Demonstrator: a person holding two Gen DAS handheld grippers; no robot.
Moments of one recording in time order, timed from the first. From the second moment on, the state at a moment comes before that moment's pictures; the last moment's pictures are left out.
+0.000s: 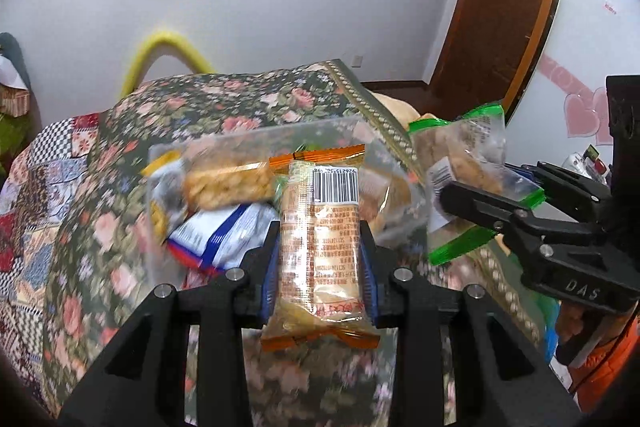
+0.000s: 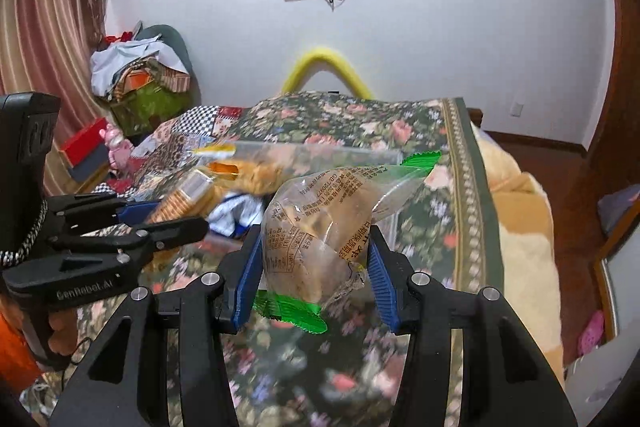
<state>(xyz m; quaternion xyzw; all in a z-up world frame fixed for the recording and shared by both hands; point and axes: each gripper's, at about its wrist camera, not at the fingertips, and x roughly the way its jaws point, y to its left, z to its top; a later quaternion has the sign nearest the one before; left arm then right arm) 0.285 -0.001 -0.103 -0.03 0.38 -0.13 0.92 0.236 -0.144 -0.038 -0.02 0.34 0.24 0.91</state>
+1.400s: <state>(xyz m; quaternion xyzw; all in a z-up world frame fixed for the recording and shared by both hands) 0.175 0.023 0.024 -0.04 0.20 -0.08 0.97 0.159 -0.156 0.066 -0.01 0.23 0.22 0.95</state>
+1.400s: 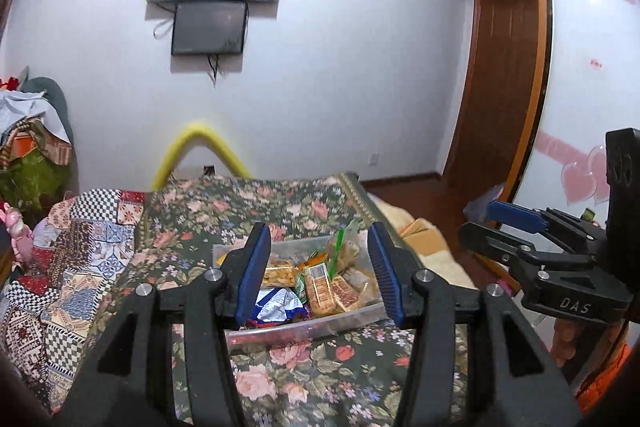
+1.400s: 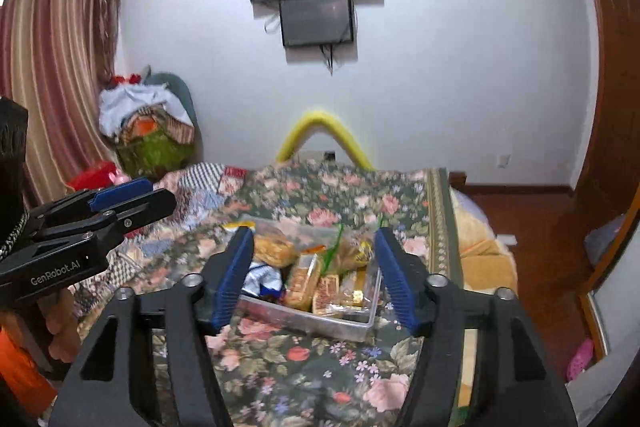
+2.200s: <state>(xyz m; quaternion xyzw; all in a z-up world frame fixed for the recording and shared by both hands) 0.073 0.023 0.048 -0.02 0.14 -0.03 0.99 0.069 -0.155 0.090 0.00 0.16 0.18 0.97</state>
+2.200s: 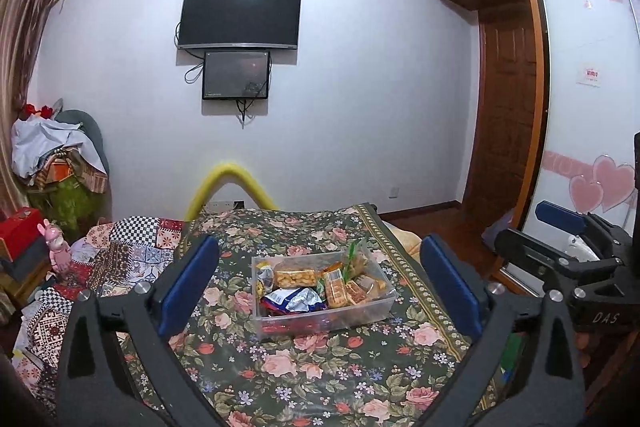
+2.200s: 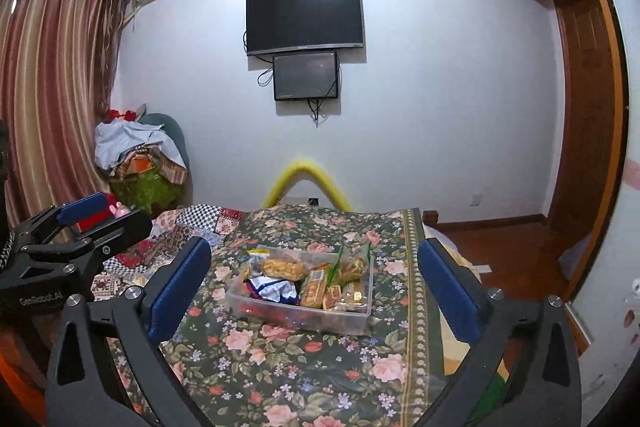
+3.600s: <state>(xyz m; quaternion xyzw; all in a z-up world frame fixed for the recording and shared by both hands) 0.068 0.016 0.037 -0.02 0.15 -0.03 0.99 0.055 -0.160 0.088 0.00 0.16 0.17 0.97</state>
